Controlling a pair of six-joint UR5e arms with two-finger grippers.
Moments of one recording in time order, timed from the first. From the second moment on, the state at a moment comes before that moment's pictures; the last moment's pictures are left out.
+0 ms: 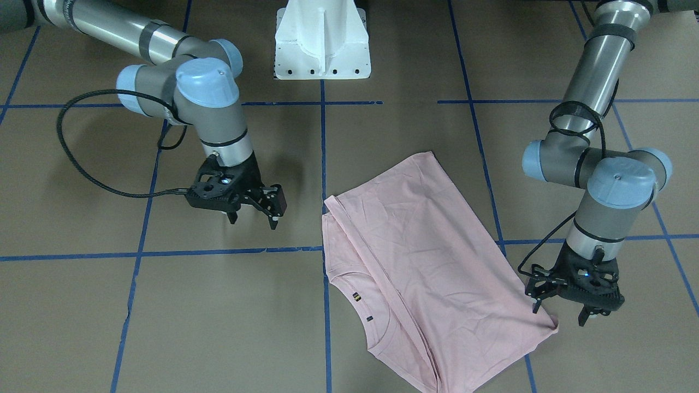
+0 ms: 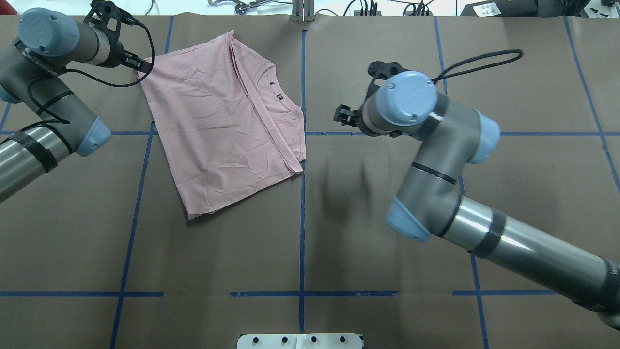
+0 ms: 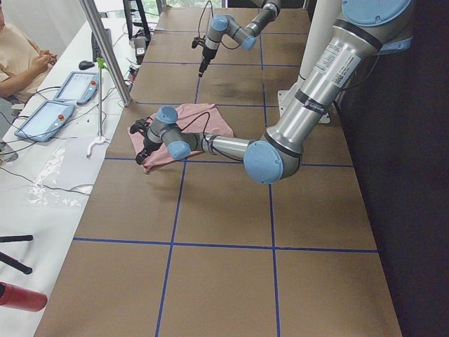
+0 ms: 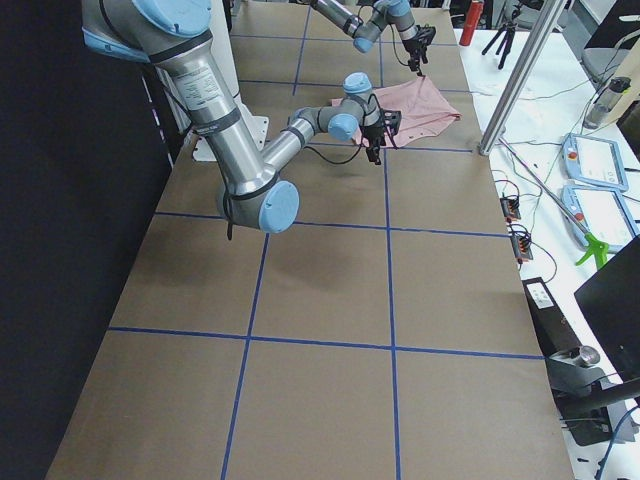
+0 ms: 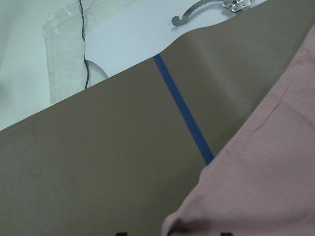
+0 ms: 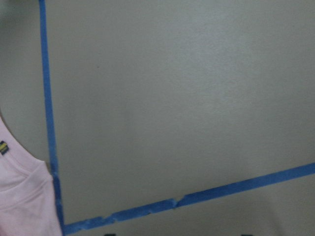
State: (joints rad) left arm -0.99 -2.15 -1.10 -2.39 -1.79 -0.49; right arm 0.62 -0.89 1.51 -1.30 1.67 1.45
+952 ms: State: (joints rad) left arm -0.98 -2.14 -1.13 -2.40 -1.81 -0.63; right arm 0.52 -0.58 1.12 -1.31 1.55 1.43
